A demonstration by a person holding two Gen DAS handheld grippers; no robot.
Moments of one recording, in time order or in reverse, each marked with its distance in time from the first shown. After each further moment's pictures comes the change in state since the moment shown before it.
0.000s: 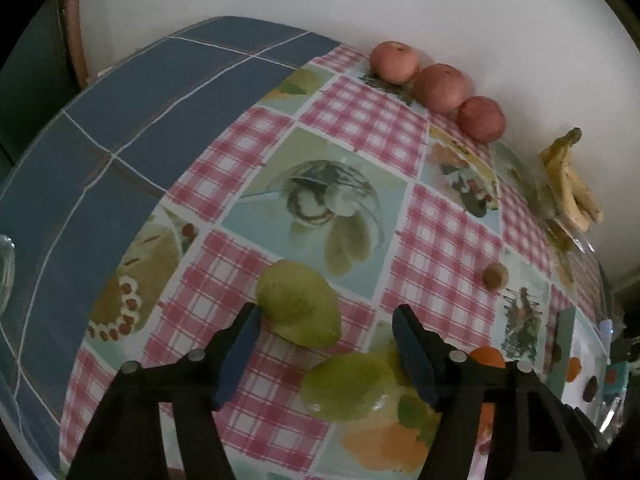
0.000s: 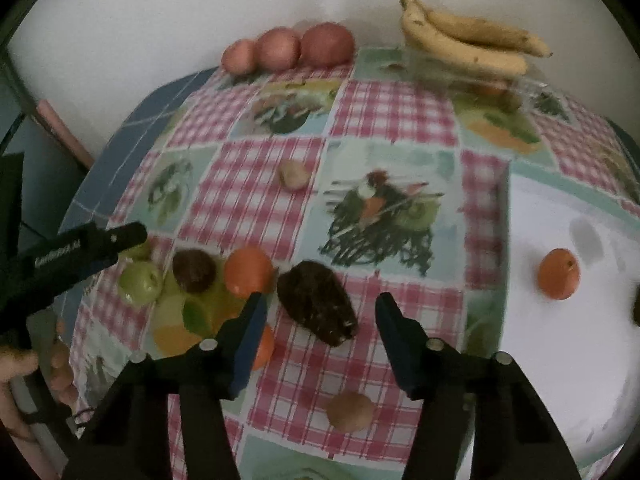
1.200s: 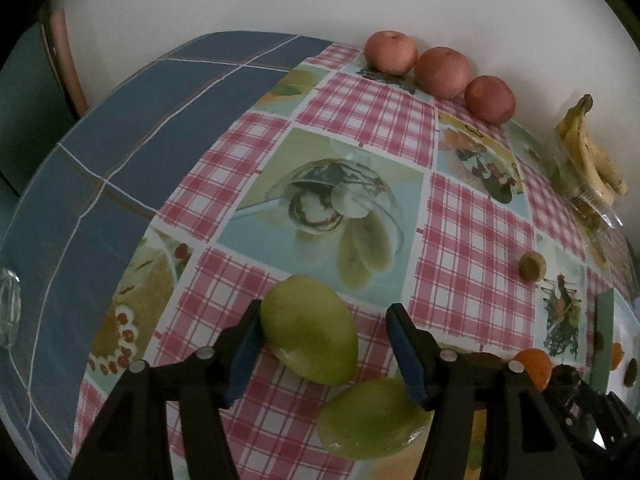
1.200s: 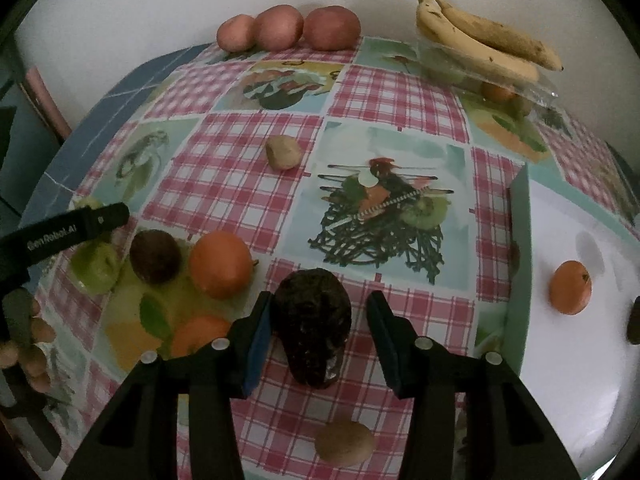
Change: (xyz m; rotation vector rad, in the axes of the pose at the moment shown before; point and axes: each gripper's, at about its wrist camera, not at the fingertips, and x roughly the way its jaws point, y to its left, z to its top) left arm 0.027 -0.006 -0.001 0.102 -0.032 0.088; right arm 0.032 0.011 -0.004 -0.078 0.004 -0.126
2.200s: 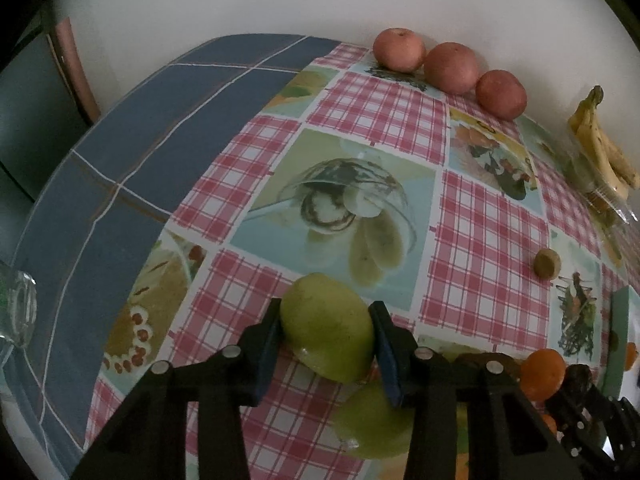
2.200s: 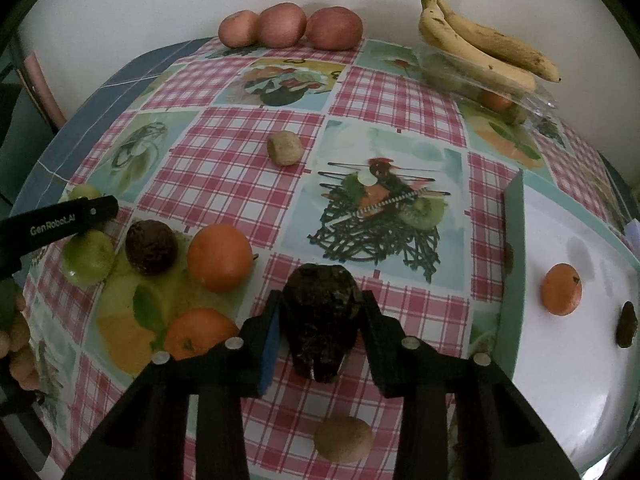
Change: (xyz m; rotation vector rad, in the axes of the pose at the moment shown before) left arm 0.001 -0.004 -0.001 0.016 0.000 0.071; right arm -0.002 0.005 -0.001 -0.026 -0.003 -0.042
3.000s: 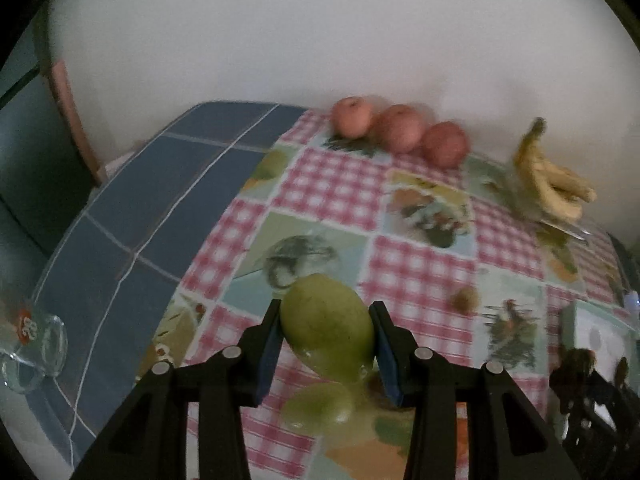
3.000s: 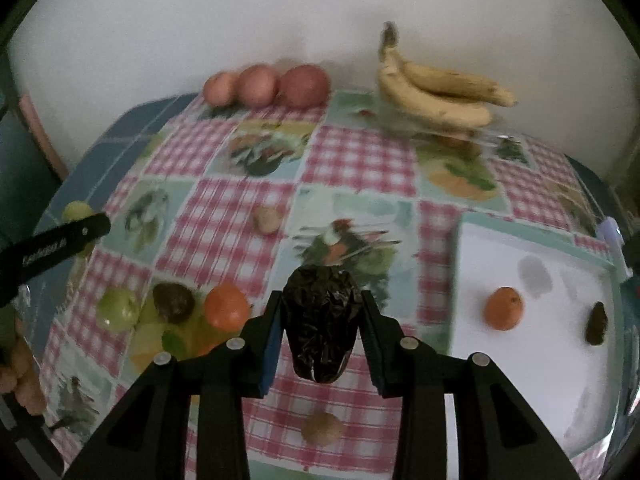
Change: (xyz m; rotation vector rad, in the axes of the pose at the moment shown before) left arm -0.081 -0.036 0.021 0.075 -0.145 -0.053; right arm -0.058 -0.026 0.019 0.097 -0.118 -0.013
